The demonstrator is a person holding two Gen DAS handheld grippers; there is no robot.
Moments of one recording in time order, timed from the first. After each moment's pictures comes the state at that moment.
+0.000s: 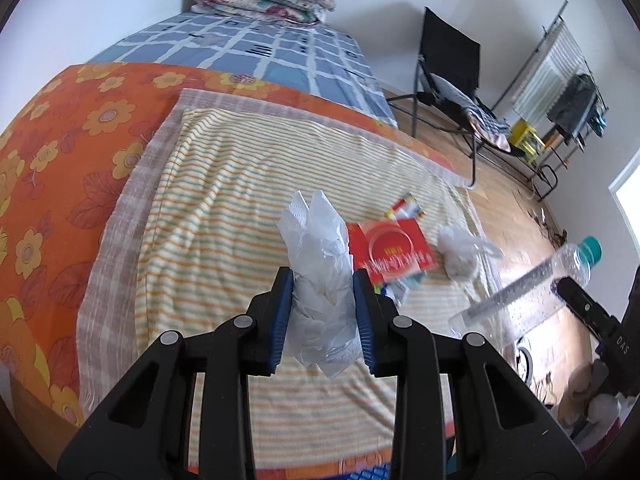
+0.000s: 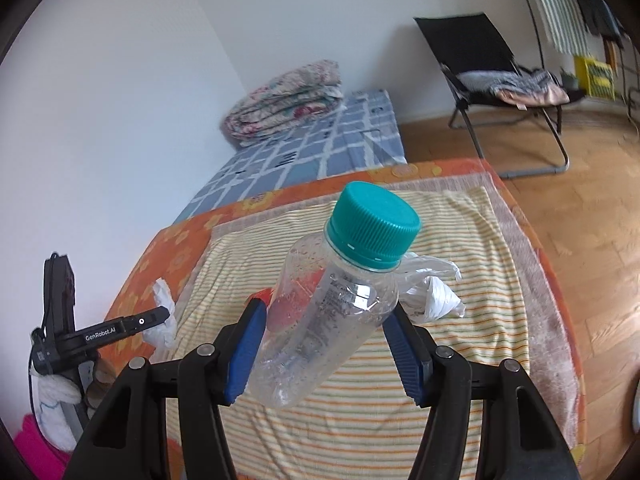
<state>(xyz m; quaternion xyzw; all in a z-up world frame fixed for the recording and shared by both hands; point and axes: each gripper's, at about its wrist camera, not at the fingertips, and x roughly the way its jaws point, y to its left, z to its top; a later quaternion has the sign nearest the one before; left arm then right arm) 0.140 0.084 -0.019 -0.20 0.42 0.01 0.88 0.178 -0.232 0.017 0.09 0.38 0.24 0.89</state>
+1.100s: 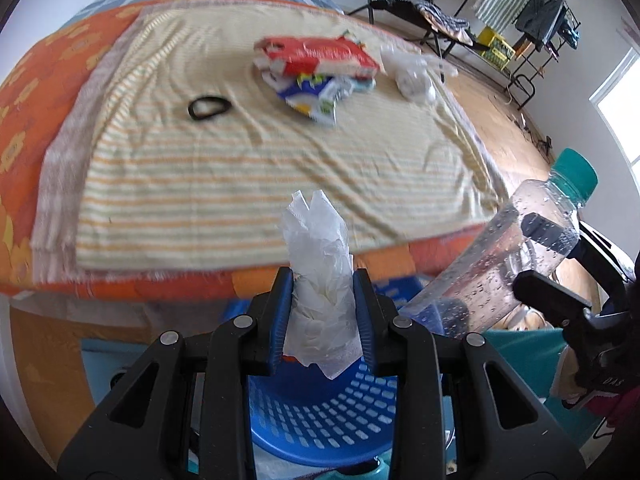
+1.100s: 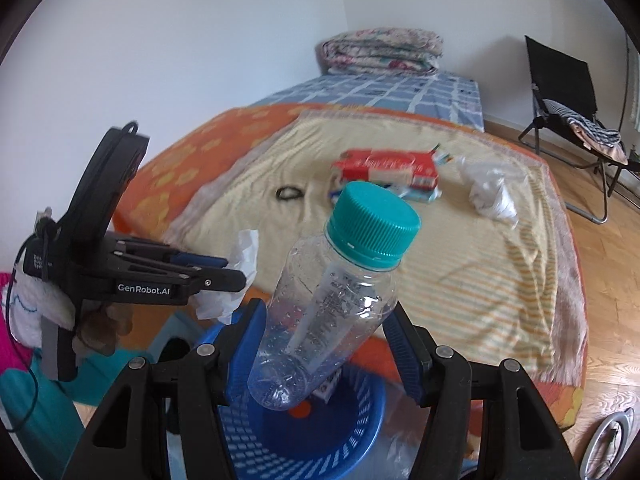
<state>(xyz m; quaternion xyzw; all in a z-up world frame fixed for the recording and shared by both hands) 0.003 -0.009 -0.095 -0.14 0.52 -0.07 0.84 0.015 -0.201 -0.038 -0.09 0.41 0.35 0.84</state>
